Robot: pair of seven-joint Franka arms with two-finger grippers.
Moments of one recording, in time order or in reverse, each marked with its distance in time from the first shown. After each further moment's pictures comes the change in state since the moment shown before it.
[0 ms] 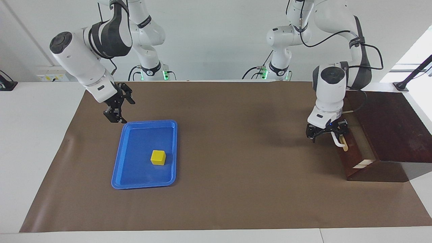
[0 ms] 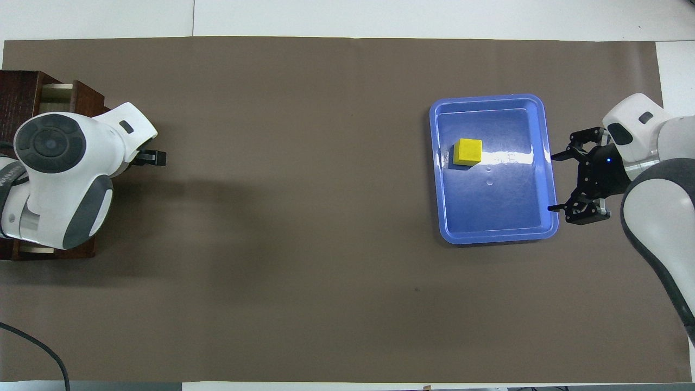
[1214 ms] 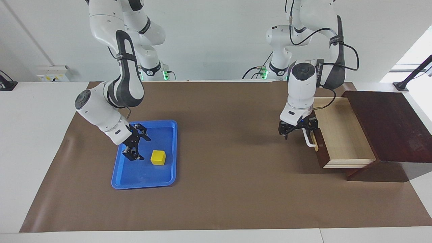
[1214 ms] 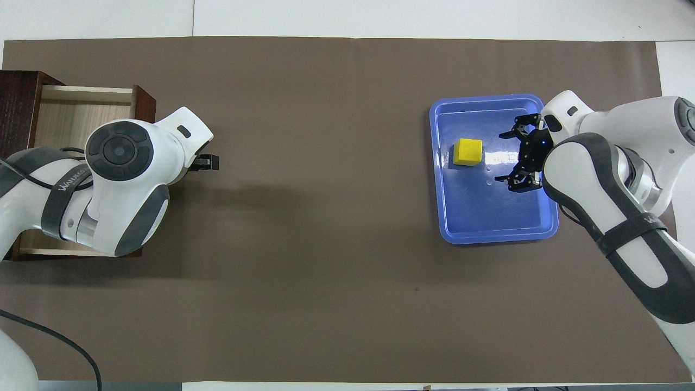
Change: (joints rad) left arm -0.157 0.009 -0.006 0.095 -0.109 -0.171 -0.151; right arm 0.039 0.328 0.004 0.003 0.242 0.378 -0.241
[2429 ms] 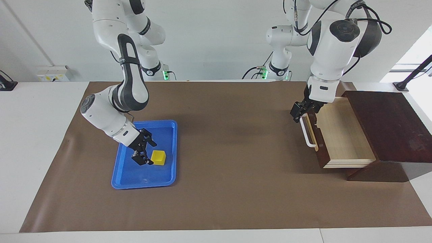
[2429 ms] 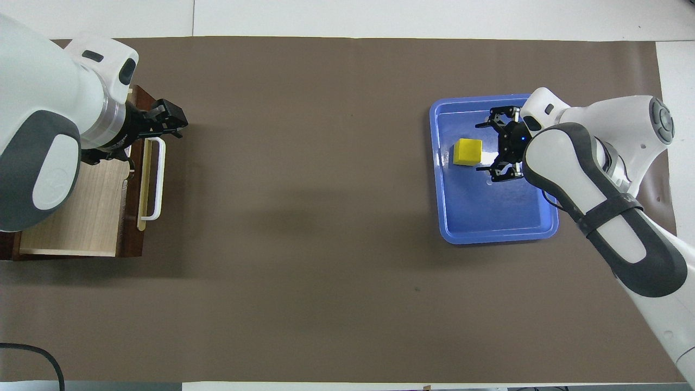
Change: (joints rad) left arm 0.010 -0.026 0.022 0.333 -0.242 -0.364 -0.300; right arm 0.017 0.028 0.027 0.042 0.083 0.033 -0.186
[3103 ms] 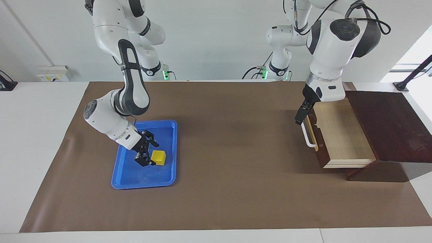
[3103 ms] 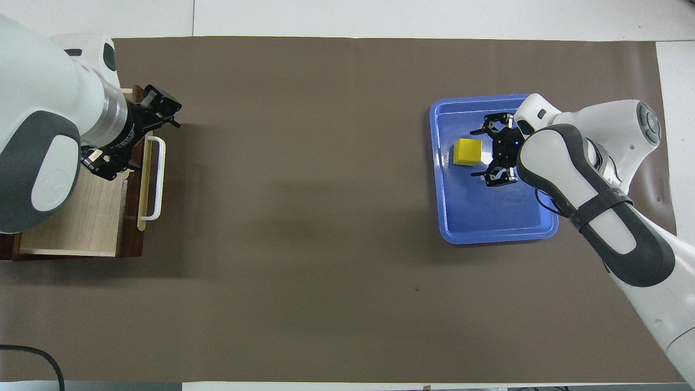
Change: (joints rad) left arm 0.000 -0.004 -0.003 -0.002 -0.024 0.001 -0.365; right arm 0.000 0.035 0.000 -0.003 0.025 -0.010 -0.001
